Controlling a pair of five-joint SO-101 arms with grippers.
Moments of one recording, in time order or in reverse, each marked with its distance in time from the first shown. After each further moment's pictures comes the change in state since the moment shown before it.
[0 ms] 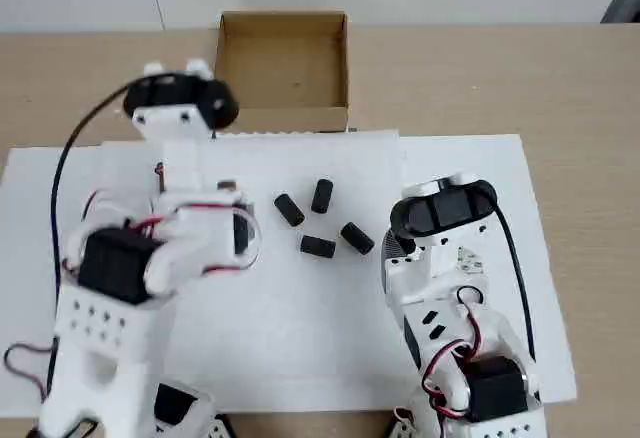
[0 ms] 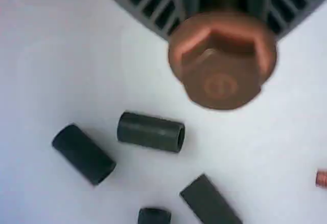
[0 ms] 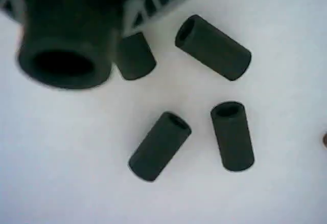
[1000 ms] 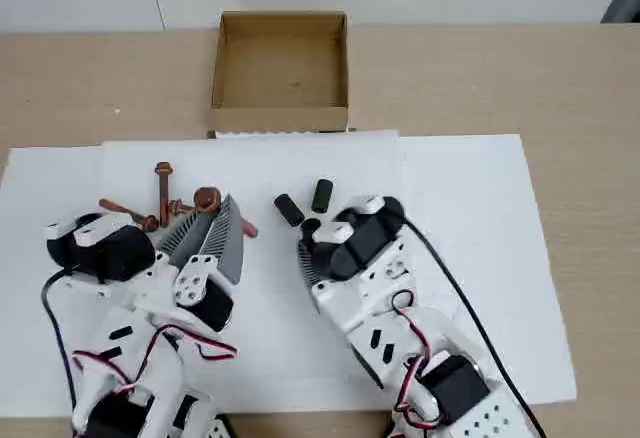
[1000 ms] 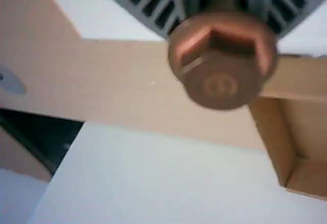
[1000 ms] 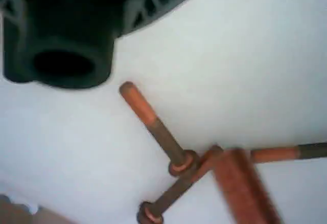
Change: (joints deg) left arm 0.4 -64.2 57.8 -46.5 5.2; right arm -24.2 -0.5 11.0 -22.2 0.0
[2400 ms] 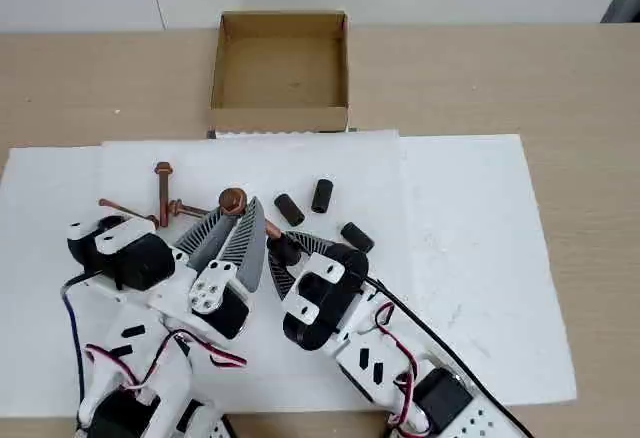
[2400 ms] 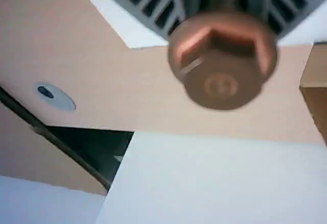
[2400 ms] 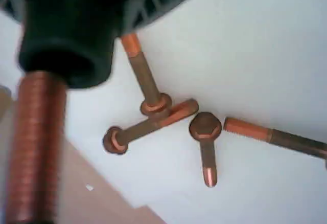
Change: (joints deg) left arm 6.8 -0.1 1.0 -2.4 -2.5; right arm -6.3 -12.4 14.3 -15.0 16.0
